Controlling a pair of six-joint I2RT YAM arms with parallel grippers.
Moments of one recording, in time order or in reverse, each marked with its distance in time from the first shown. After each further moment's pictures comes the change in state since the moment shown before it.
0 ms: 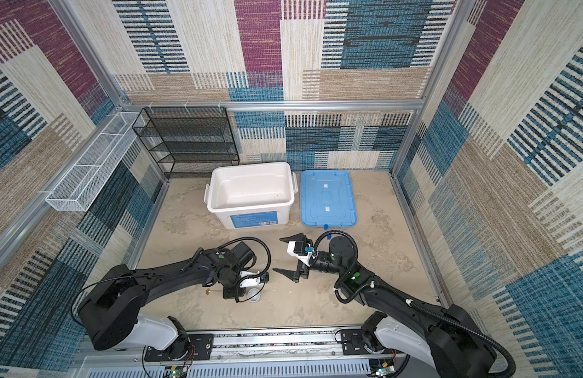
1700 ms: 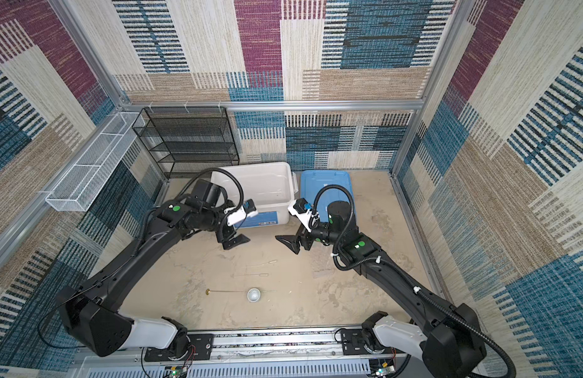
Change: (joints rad) left arm 0.271 -0.121 0.569 -0.248 0.265 0.069; right arm -0.142 0.056 0.365 -0.507 0.035 0.095
